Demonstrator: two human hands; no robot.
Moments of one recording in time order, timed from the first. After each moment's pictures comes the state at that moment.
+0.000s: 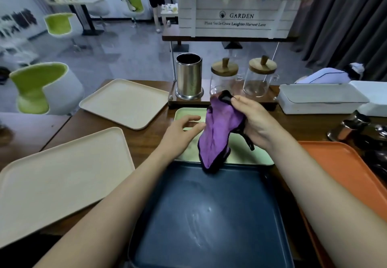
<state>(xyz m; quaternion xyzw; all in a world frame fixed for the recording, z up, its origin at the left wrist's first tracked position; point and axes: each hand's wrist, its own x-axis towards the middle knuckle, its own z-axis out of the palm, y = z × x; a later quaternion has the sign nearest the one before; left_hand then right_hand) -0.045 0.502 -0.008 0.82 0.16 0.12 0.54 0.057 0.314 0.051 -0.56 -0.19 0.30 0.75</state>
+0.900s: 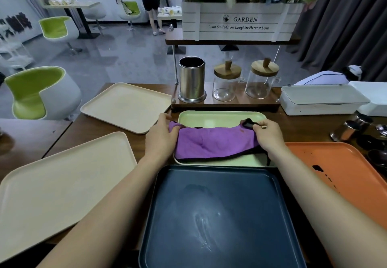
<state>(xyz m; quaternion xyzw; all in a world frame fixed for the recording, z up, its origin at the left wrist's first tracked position) -0.048 0.551 -0.025 0.88 0.28 0.20 0.32 0.093 0.296 -0.021 -0.89 0.00 0.05 0.45</state>
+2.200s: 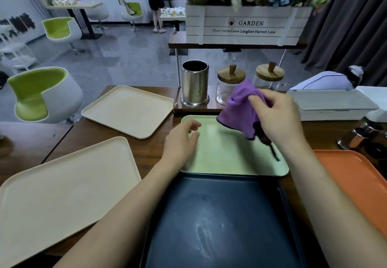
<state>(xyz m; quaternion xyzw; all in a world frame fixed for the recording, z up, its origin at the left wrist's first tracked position) -0.032 0.524 -0.018 0.89 0.18 0.18 0.37 0.060 0.314 0.071 -0.83 -0.20 -0.13 0.50</state>
